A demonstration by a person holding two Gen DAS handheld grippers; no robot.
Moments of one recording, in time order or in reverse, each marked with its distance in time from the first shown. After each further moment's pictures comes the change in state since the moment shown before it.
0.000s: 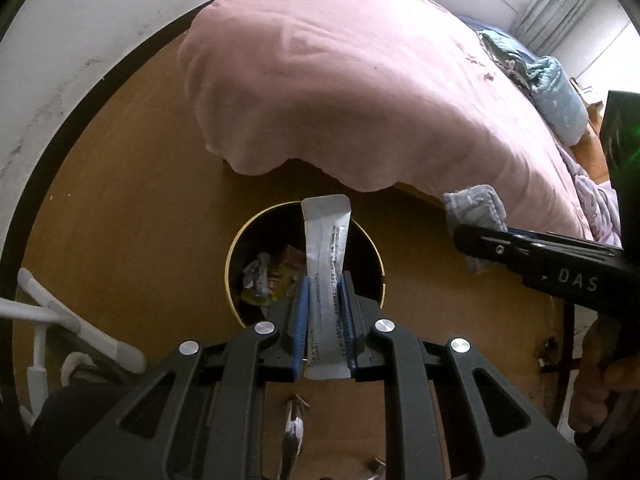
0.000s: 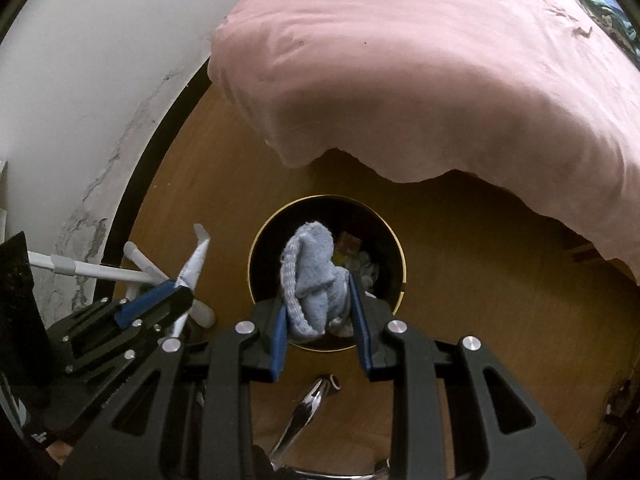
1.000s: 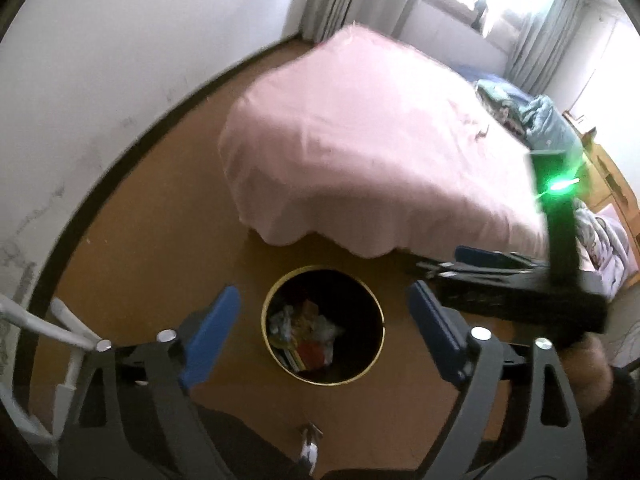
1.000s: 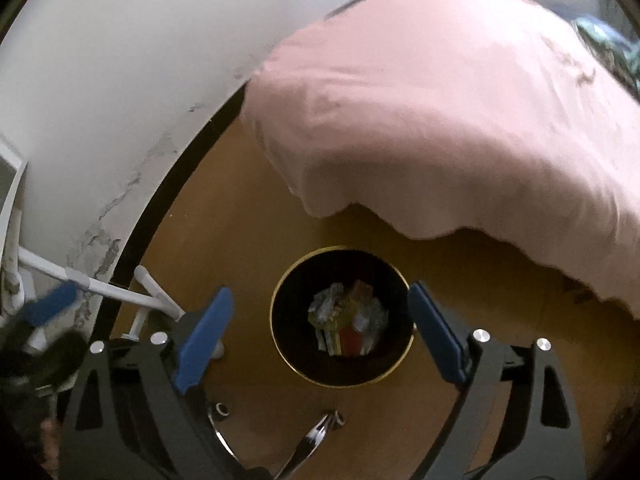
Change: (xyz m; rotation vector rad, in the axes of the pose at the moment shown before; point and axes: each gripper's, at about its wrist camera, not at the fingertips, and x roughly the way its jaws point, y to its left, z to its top) left arm -0.150 -0.004 0.005 0.016 -0.262 0.066; right arm -0.044 0.037 0.008 -0.077 -0.178 0.007
